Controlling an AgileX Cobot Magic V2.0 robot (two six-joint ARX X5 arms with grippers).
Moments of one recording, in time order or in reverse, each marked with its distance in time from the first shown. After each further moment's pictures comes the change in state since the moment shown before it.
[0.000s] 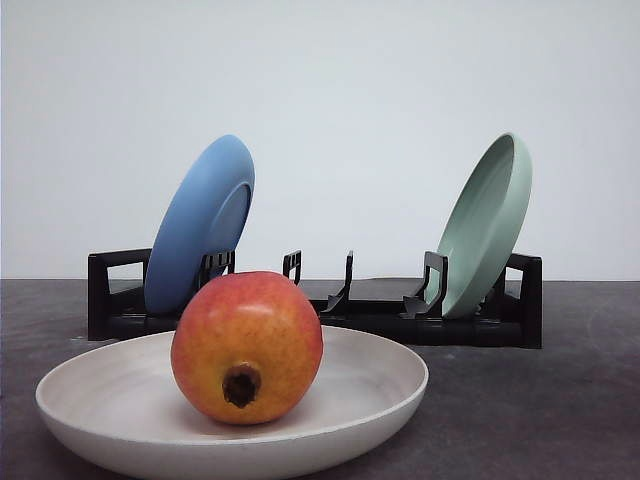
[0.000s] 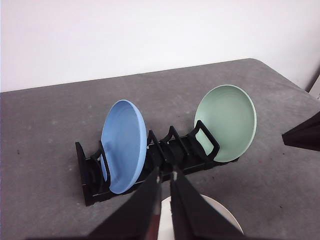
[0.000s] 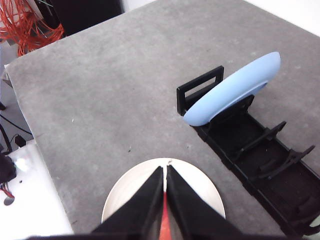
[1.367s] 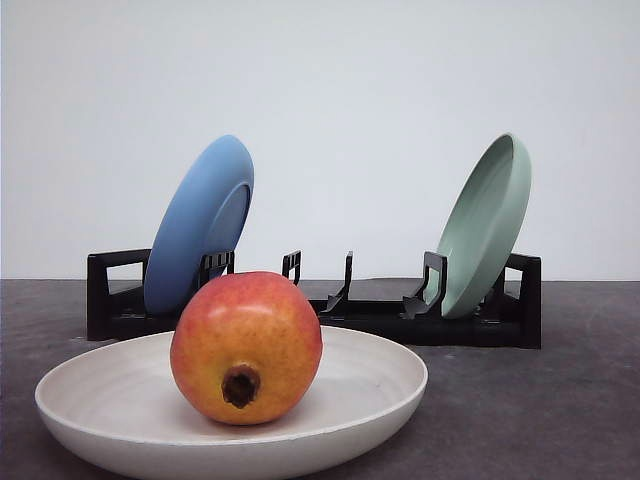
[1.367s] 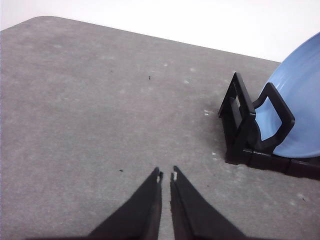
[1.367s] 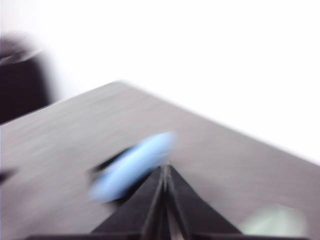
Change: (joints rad) left_arx 1.363 -0.745 -1.323 0.847 0.810 0.288; right_arx -0.249 -0.200 -0.053 0.186 0.076 -0.076
